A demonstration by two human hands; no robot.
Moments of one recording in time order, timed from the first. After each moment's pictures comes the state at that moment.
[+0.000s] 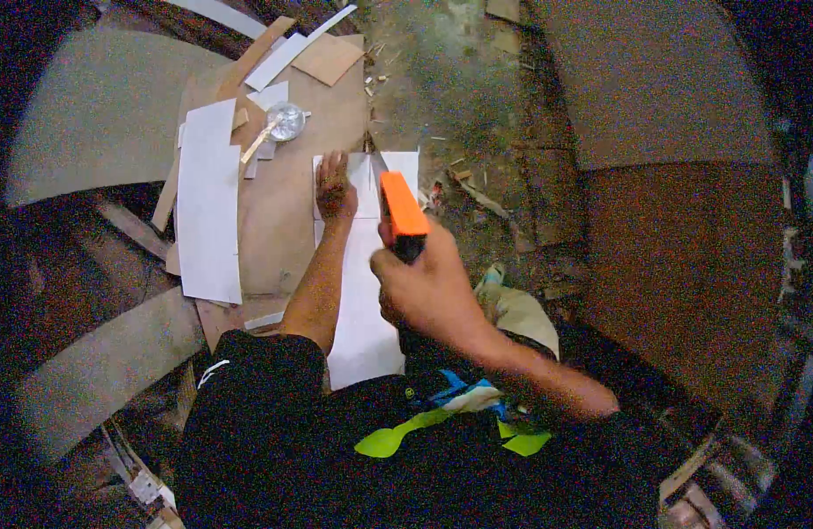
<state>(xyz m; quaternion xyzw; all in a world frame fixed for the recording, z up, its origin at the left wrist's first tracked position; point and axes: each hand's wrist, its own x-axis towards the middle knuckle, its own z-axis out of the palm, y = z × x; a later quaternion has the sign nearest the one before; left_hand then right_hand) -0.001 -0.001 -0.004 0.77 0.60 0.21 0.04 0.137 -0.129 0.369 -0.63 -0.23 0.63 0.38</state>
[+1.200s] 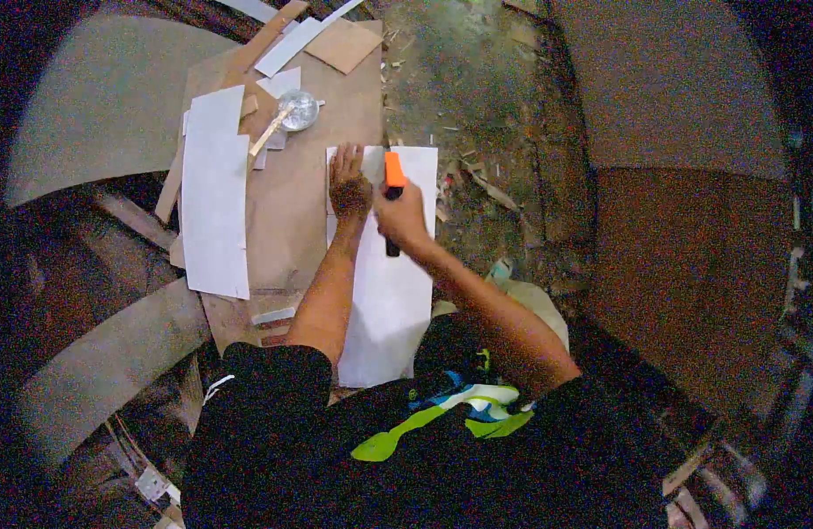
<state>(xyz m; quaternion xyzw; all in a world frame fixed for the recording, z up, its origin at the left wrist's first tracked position) -0.003 -0.002 0.003 0.76 0.61 0.24 0.06 0.102 -0.060 0.165 -0.69 -0.27 0.53 0.40</state>
